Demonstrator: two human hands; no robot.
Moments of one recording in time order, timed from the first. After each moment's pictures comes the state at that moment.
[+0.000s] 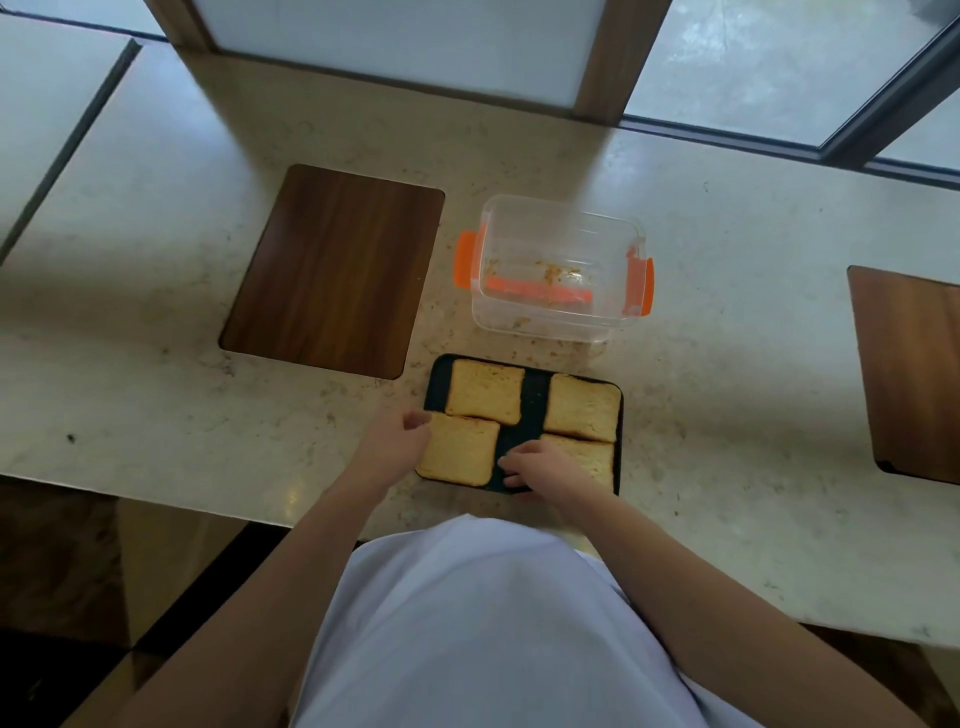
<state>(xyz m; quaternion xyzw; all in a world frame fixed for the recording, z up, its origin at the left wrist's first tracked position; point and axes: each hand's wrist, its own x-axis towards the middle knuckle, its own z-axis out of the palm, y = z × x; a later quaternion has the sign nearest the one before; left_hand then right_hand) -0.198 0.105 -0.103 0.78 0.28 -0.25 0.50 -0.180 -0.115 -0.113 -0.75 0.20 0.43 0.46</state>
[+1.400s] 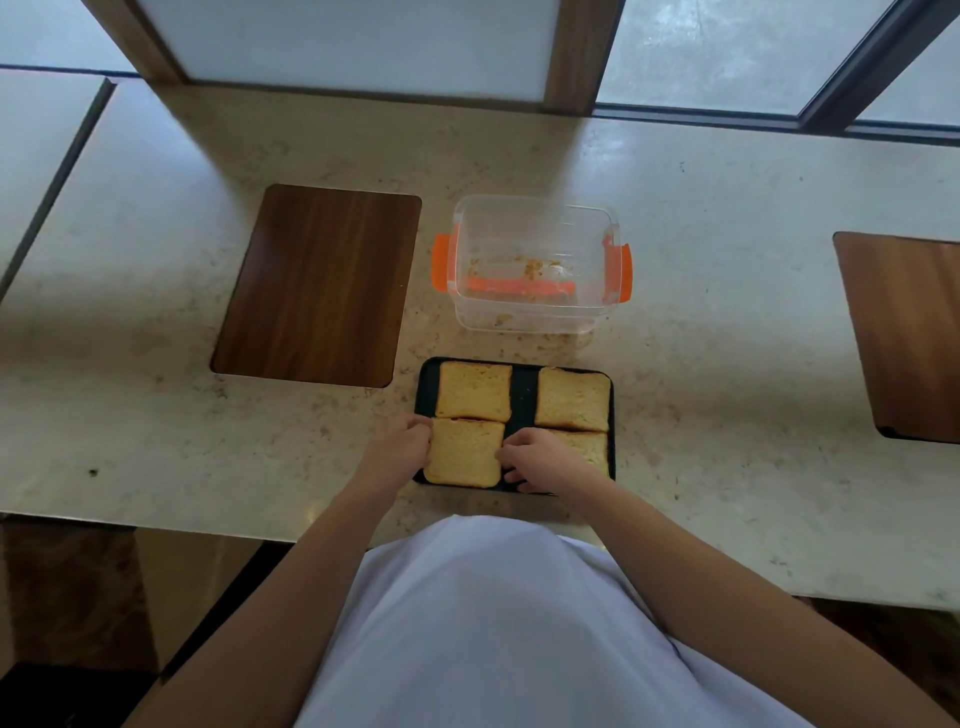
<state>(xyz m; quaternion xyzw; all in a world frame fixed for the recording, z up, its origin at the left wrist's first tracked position) -0.189 0.083 -0.105 0.74 0.32 -0.25 0.53 -0.174 -0.120 -0.111 -0.79 0.14 0.42 0.43</state>
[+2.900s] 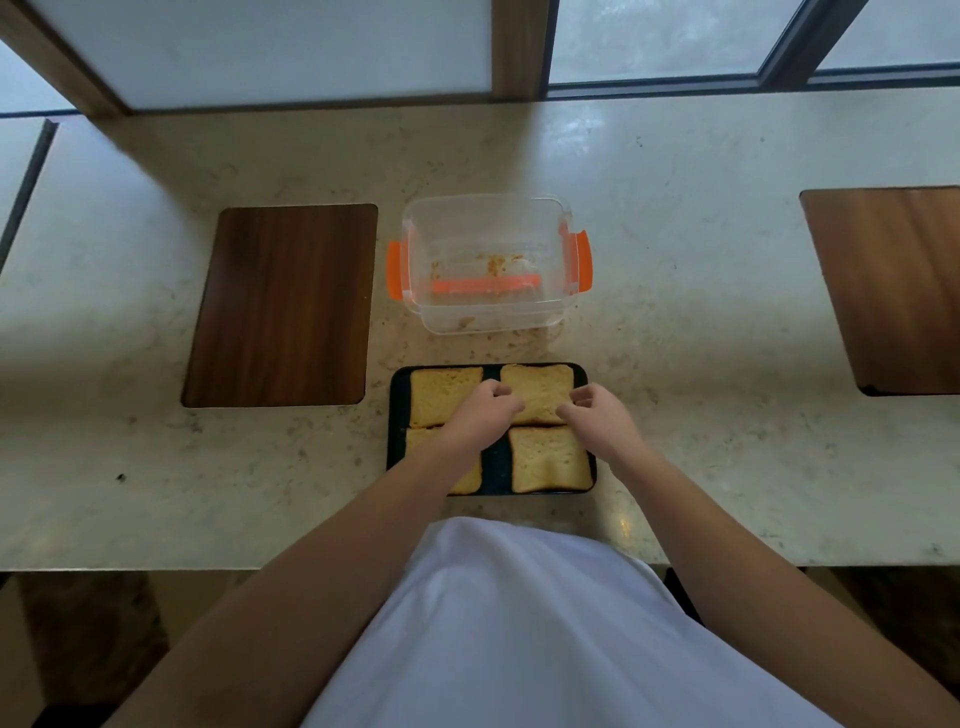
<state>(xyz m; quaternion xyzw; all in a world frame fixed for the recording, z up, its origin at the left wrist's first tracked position) -0.129 -0.033 -0.098 0.75 0.22 -0.36 0.51 -0.145 -0.199 -0.089 -0.83 0.24 0.26 0.42</state>
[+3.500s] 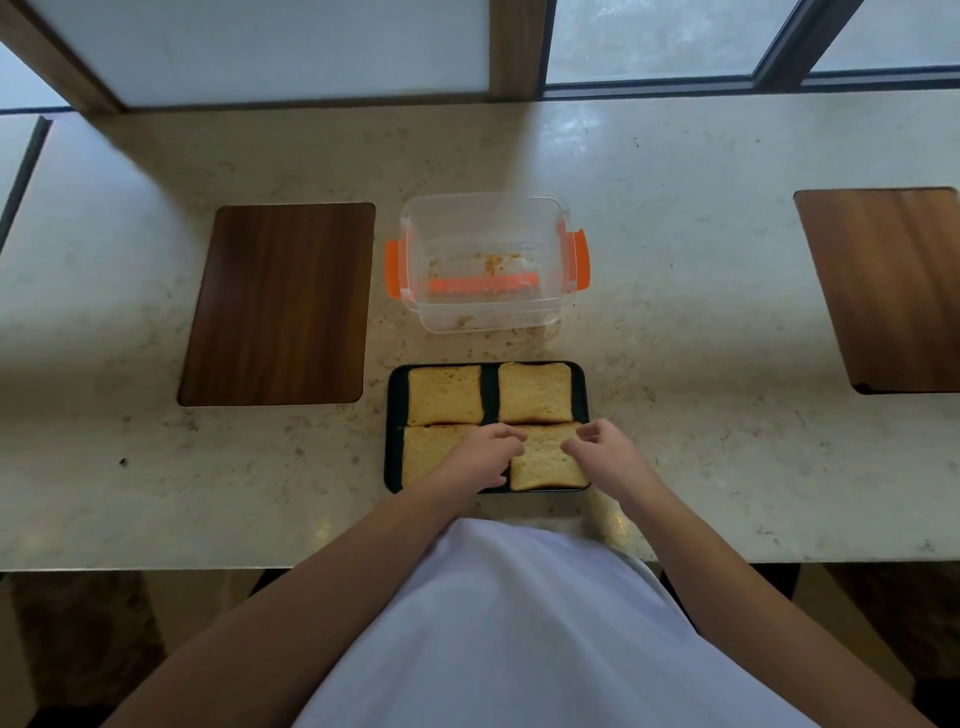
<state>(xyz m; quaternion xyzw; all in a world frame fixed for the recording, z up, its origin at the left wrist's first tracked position) -0.176 -0.026 -0.101 0.71 0.20 -0.40 0.54 -0.186 -0.206 -0.092 -0.82 0.26 0.30 0.41</state>
